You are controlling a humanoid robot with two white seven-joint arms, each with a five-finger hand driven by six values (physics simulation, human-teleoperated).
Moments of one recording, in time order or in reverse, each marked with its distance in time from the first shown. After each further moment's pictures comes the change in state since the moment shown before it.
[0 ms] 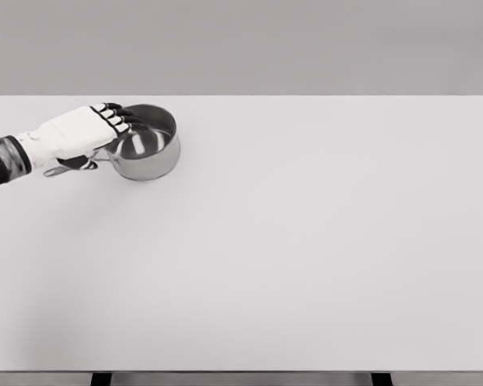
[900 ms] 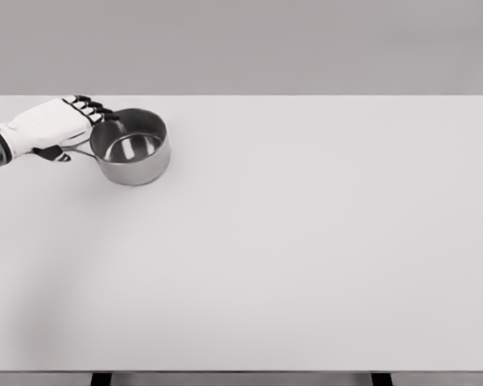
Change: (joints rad) left arm -0.061 -0.008 0.024 0.161 -0.076 0.000 0.005; right arm 0.000 0.000 0.000 0.000 0.000 0.000 0.000
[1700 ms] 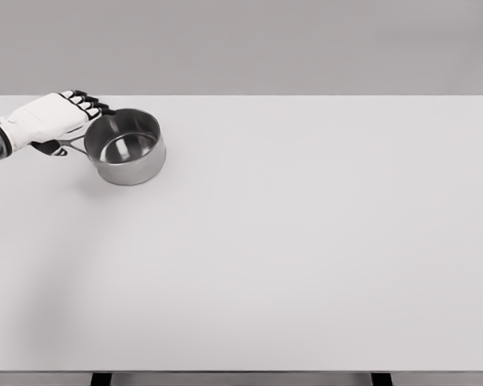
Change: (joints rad) left arm -0.040 -0.022 -0.001 0.054 -0.046 0.000 0.003; right arm -0.002 0.000 0.000 0.000 0.000 0.000 0.000
